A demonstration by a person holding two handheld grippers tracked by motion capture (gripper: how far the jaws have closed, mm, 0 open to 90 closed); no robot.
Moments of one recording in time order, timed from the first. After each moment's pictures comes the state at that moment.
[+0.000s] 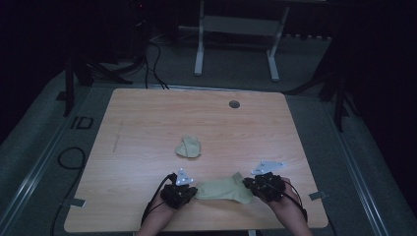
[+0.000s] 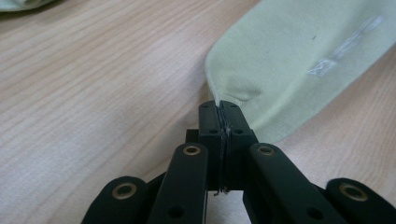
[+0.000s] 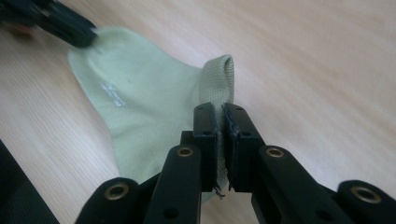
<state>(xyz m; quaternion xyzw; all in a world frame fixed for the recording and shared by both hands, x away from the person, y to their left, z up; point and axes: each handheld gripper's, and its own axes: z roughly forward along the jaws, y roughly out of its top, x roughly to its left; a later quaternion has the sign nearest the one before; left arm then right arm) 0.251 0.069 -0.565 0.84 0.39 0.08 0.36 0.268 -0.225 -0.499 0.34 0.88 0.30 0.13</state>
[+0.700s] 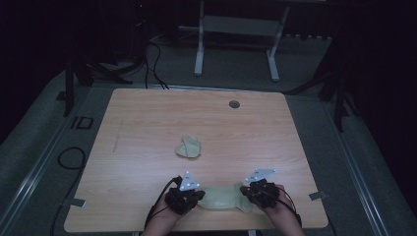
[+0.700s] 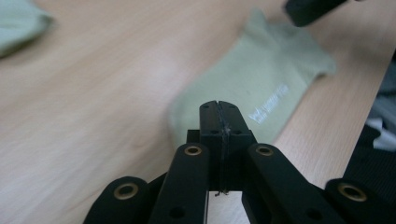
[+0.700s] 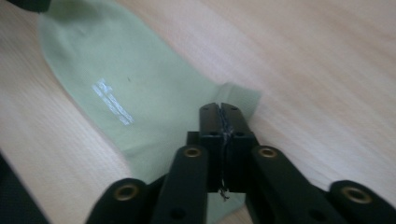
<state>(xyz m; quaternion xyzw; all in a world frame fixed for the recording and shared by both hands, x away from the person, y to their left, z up) 0.236 0.049 -0.544 0.85 0.35 0.08 0.38 0.264 -0.216 -0.528 0.34 0.89 0.28 0.11</state>
